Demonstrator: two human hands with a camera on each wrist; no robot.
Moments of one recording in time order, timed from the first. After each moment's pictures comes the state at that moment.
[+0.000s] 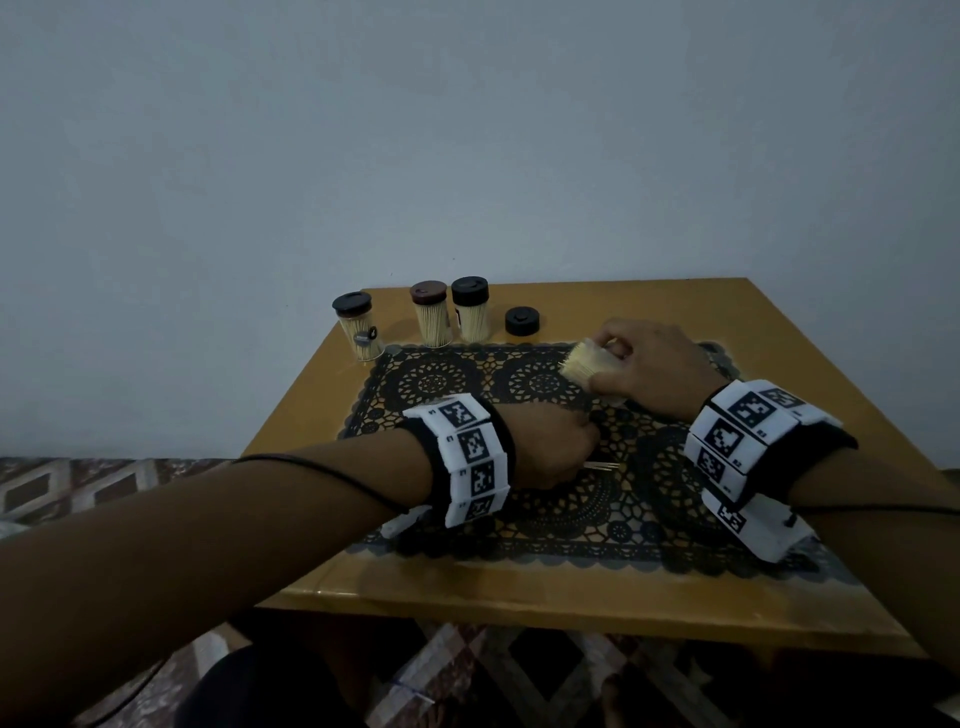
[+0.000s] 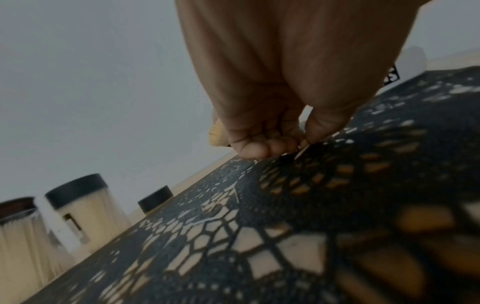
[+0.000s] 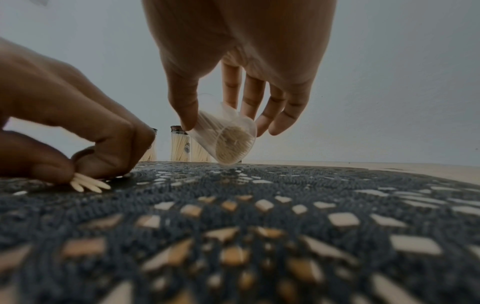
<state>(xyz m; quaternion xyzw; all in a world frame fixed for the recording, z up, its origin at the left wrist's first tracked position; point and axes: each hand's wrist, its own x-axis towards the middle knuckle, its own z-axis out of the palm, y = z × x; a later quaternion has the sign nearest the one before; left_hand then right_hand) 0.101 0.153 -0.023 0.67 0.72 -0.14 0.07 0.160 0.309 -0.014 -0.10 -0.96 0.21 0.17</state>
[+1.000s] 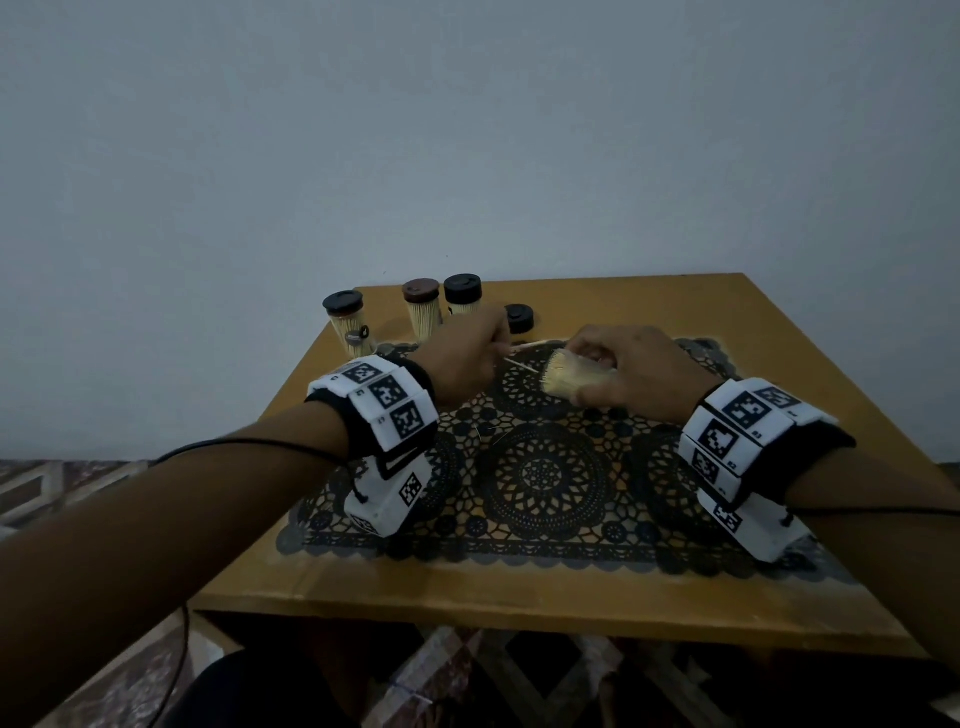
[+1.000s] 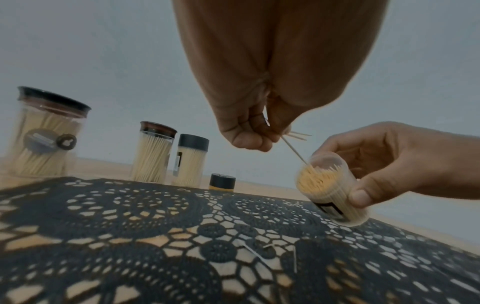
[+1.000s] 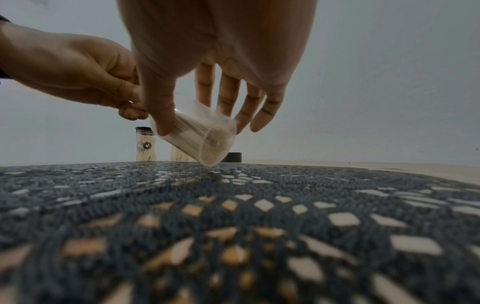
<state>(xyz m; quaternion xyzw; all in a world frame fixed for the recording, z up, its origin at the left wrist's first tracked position) 0.039 0.120 0.009 0.48 0.85 0.21 0.01 0.155 0.312 -0.021 -0.01 -0.96 0.22 0.16</state>
